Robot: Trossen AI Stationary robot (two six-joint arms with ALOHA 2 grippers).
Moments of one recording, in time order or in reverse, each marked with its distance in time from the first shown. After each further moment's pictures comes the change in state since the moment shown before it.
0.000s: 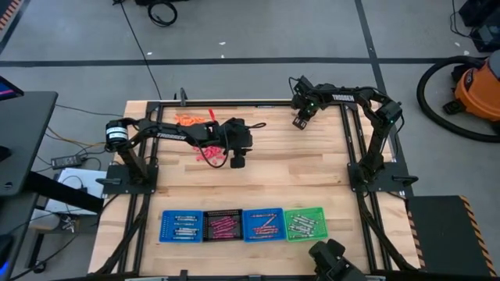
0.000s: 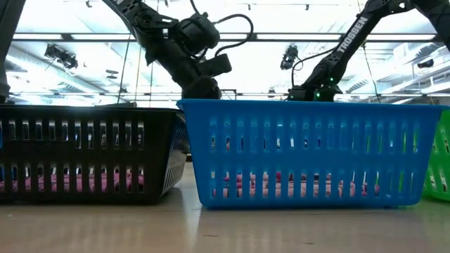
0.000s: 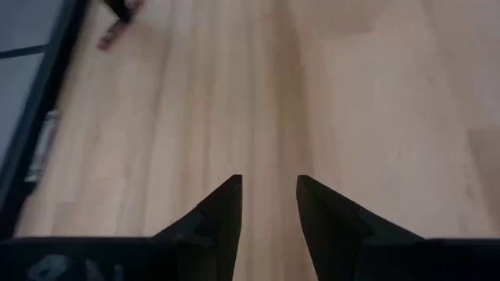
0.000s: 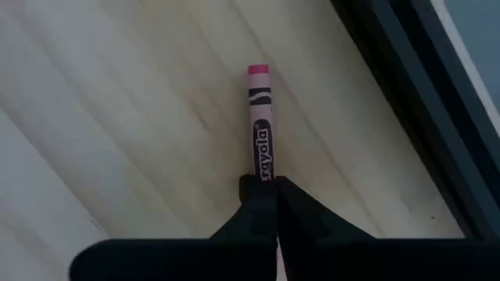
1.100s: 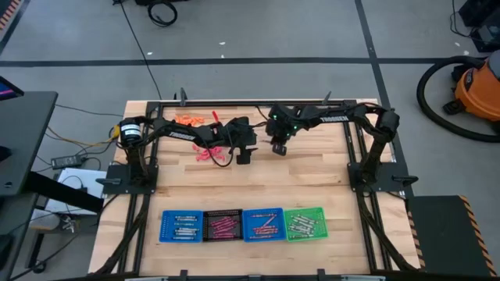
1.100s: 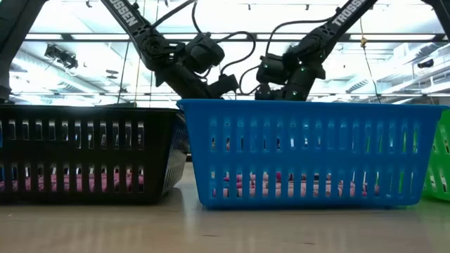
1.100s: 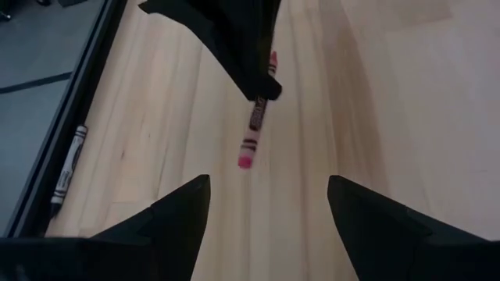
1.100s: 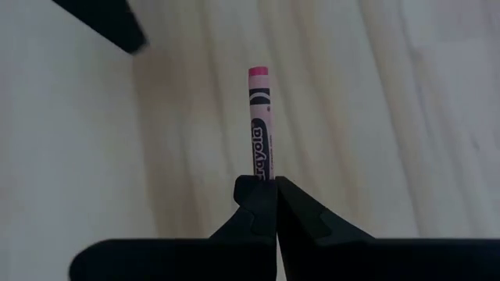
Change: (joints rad) left arm 0.040 0.137 -0.022 0.254 -0.050 0.075; right arm 0.429 -0.073 -0.003 0.128 -0.174 0.101
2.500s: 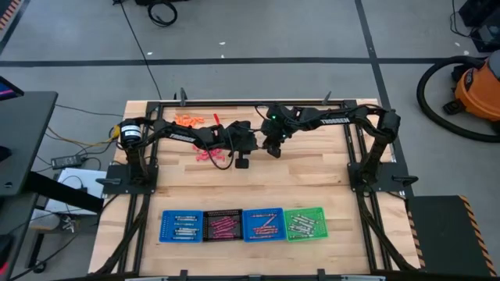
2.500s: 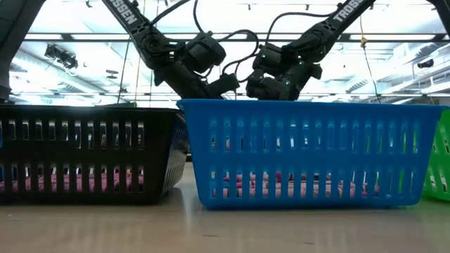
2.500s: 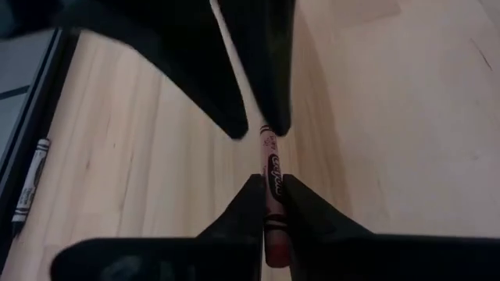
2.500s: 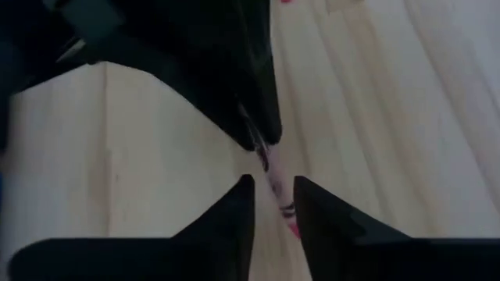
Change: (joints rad) left arm -0.030 0.000 0.000 -0.031 0.046 0.024; right arm 0.045 -0.010 0.001 0.136 -0.187 0.148
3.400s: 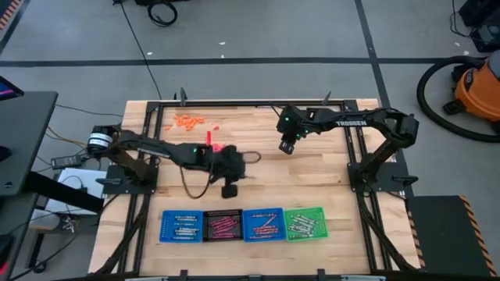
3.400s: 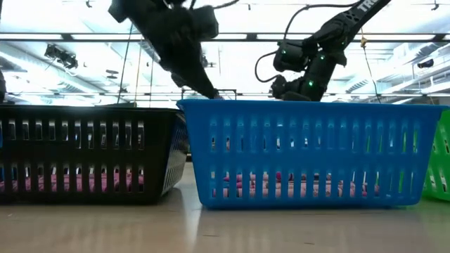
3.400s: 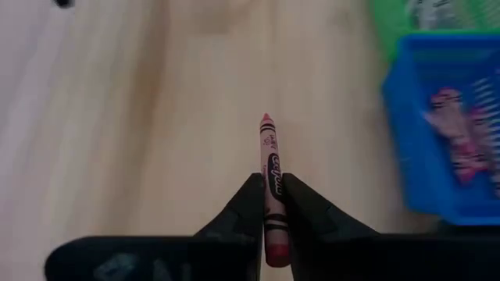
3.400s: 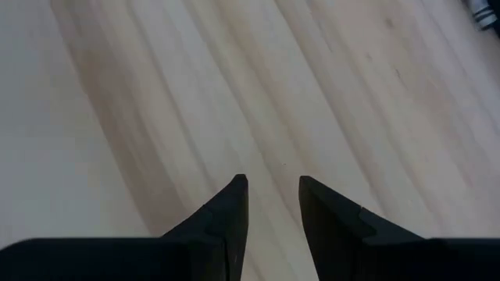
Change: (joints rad) left arm -0.308 -0.292 0.002 -0.429 -0.057 -0.504; right arm -0.023 -0.187 -0.142 -0.152 0.395 0.071
